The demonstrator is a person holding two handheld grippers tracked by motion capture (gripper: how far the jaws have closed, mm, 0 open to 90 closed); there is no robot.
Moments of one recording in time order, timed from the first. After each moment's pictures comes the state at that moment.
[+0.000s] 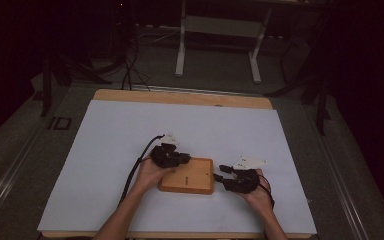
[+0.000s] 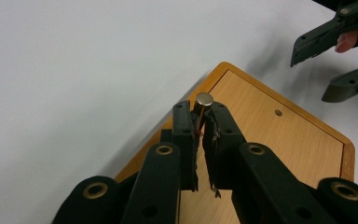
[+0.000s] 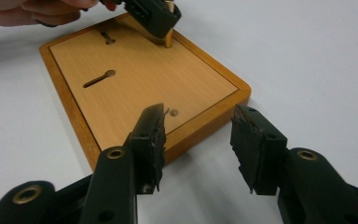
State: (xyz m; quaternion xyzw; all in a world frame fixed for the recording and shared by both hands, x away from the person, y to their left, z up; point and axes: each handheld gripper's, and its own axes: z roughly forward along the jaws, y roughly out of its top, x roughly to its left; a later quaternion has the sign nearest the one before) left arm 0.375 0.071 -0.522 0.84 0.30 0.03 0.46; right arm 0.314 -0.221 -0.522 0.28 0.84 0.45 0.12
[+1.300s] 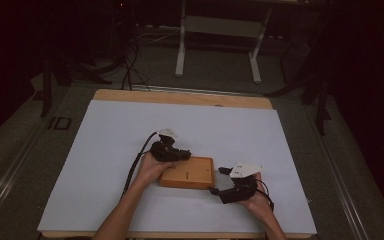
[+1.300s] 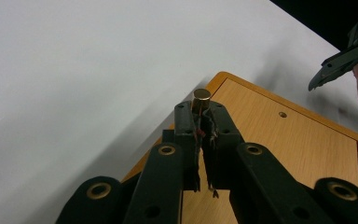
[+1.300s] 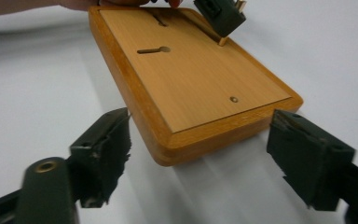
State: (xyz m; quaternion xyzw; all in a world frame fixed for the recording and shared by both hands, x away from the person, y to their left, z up) left arm 0.395 0.076 -0.525 0.82 0.33 -0.03 0.47; right arm 0.297 -0.212 -0.518 0.22 0.86 0.46 0.11
